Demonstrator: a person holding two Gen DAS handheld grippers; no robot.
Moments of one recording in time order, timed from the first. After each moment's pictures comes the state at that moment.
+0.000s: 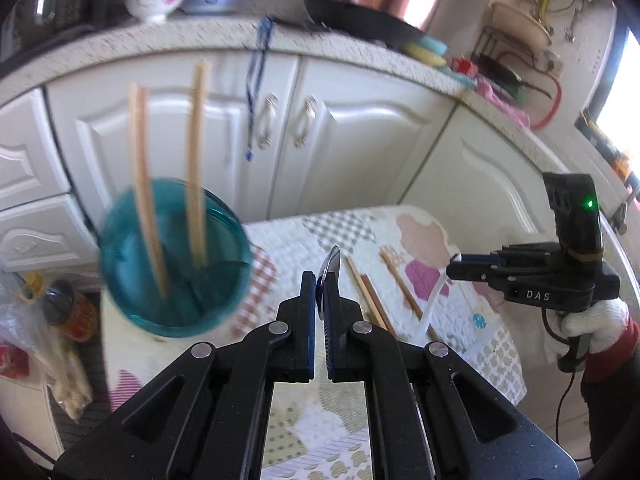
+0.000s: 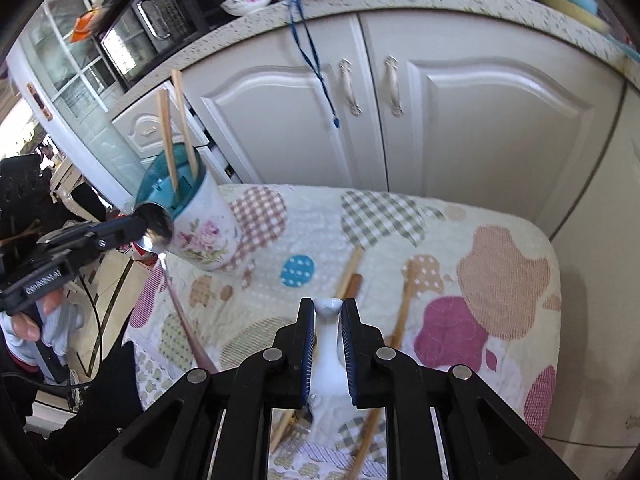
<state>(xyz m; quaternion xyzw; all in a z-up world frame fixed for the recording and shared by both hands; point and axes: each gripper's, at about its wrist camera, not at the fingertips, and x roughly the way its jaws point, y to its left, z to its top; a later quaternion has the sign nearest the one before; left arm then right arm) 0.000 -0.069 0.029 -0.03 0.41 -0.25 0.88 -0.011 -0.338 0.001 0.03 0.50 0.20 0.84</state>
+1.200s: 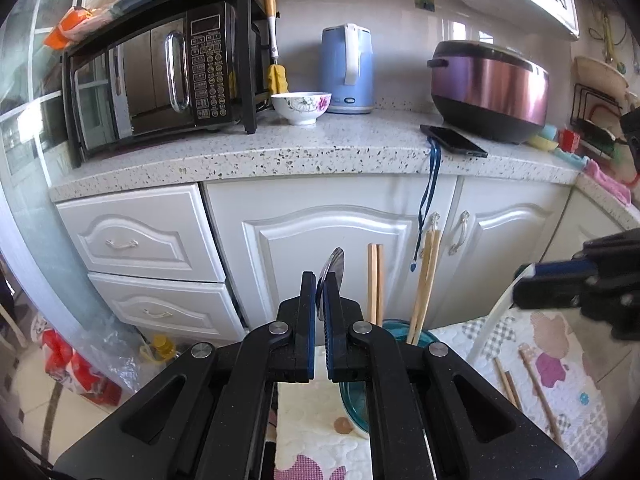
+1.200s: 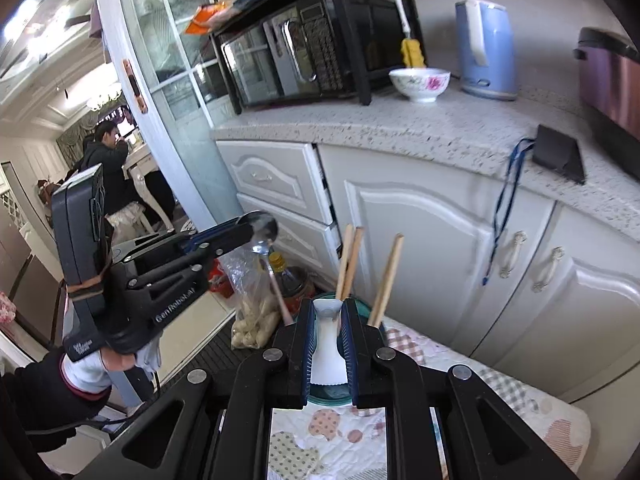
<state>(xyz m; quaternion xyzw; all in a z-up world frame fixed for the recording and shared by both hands) 0.043 0.035 0.089 0.02 0.28 -0.04 0.96 0.053 -0.159 0.110 -0.03 0.40 0.35 0.85</state>
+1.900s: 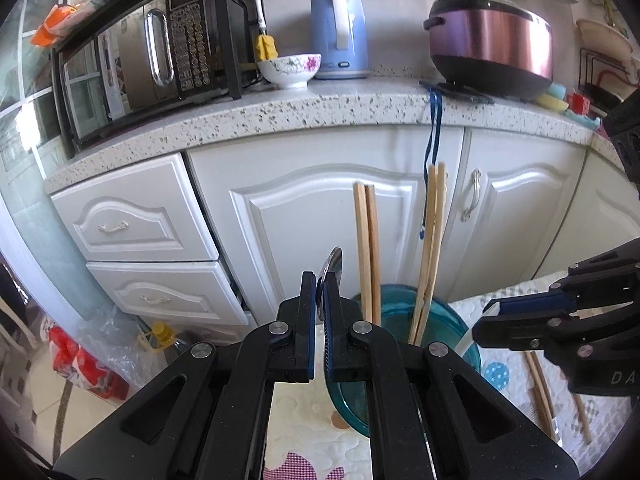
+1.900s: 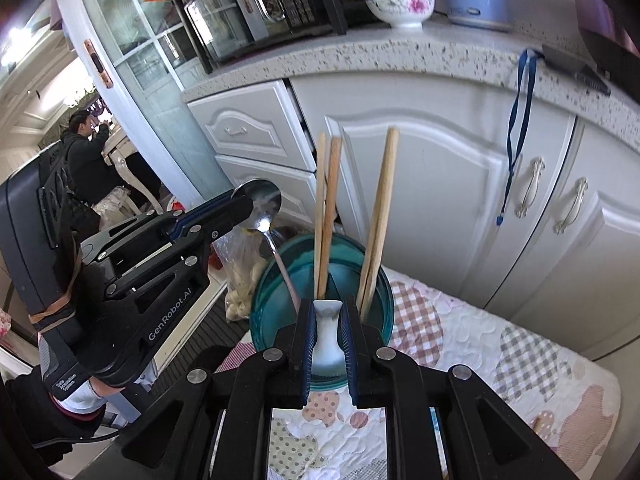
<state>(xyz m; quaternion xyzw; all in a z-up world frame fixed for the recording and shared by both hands) 0.057 0.004 0.035 0.06 0.30 -0.03 0.95 0.074 -0.152 0.036 -0.02 0.47 0.33 0.82</state>
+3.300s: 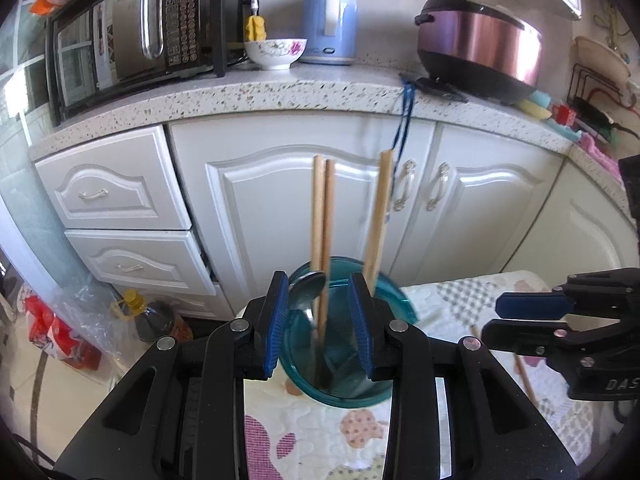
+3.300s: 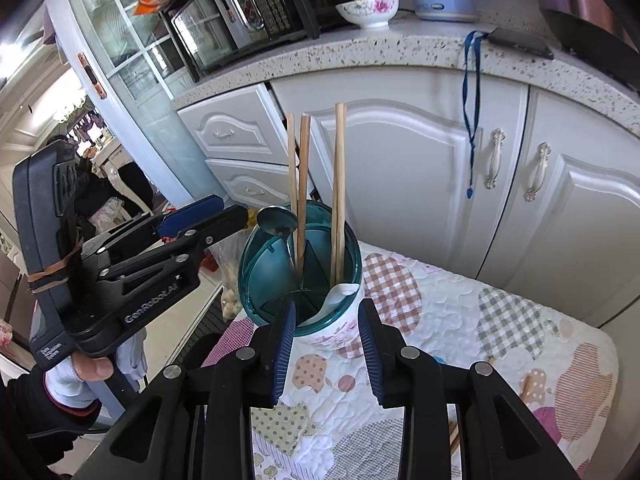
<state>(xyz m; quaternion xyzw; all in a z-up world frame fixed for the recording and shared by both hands) 0.033 -0.009 0.048 0.00 0.34 -0.06 0.94 0.036 -0.197 0.047 0.00 0.46 0.30 0.83</state>
